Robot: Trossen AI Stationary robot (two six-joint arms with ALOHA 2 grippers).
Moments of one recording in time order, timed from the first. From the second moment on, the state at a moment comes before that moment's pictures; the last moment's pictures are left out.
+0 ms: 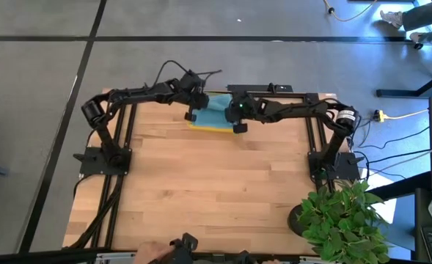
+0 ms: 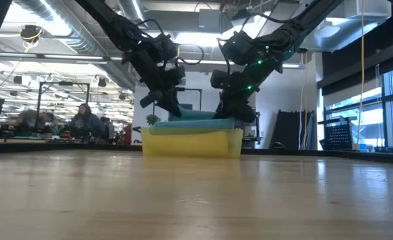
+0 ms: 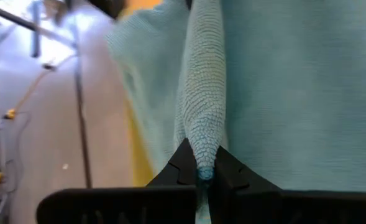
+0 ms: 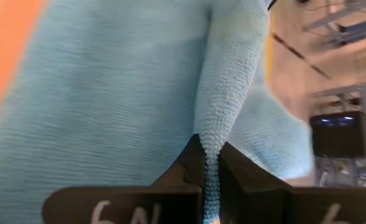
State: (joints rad) left arm 0.65 1.74 1.19 -0.29 0.10 0.98; right arm -0.43 1.79 1.09 -0.02 0.20 -0.81
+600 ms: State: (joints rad) left arm 0.55 1.74 1.19 -0.47 0.02 0.86; right arm -0.40 1.79 1.09 -0.10 0.00 -0.73
